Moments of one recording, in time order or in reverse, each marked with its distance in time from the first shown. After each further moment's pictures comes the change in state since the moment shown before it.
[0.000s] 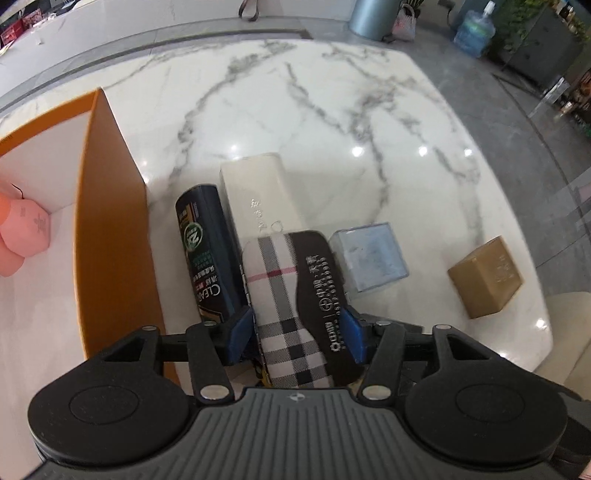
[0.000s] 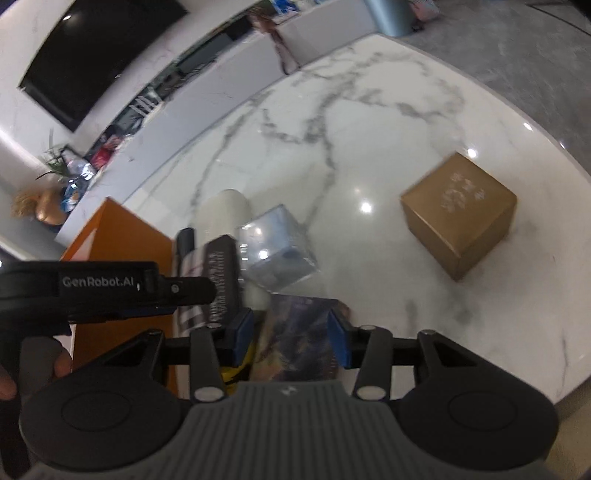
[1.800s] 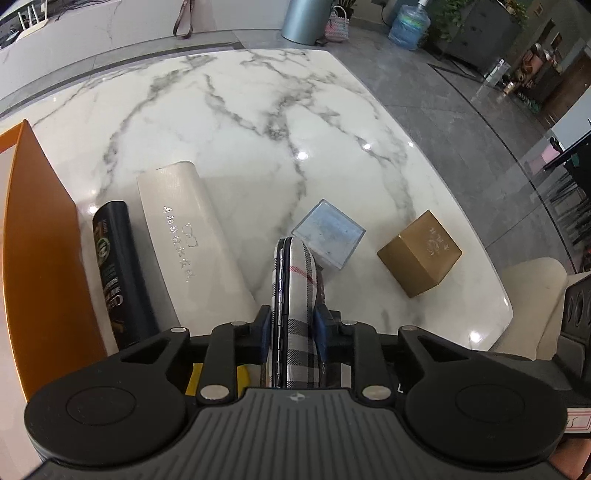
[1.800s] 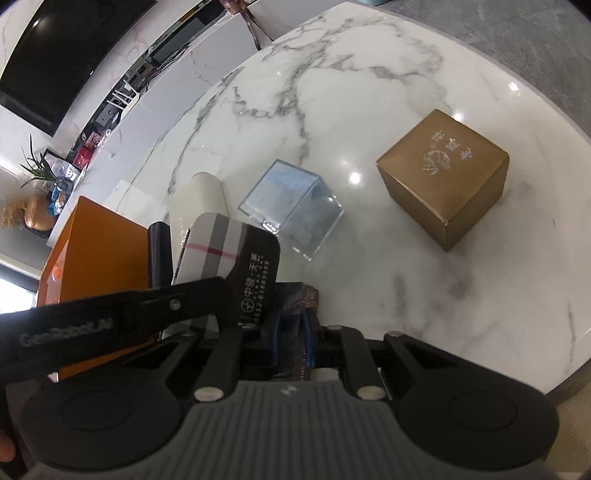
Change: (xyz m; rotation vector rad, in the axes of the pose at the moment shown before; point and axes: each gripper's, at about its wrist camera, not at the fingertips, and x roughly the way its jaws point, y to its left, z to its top) left arm -0.006 -0.036 -0.015 0.125 -0.047 -0.143; right arm 0.006 -0.011 0.002 0.074 0.074 -0.017
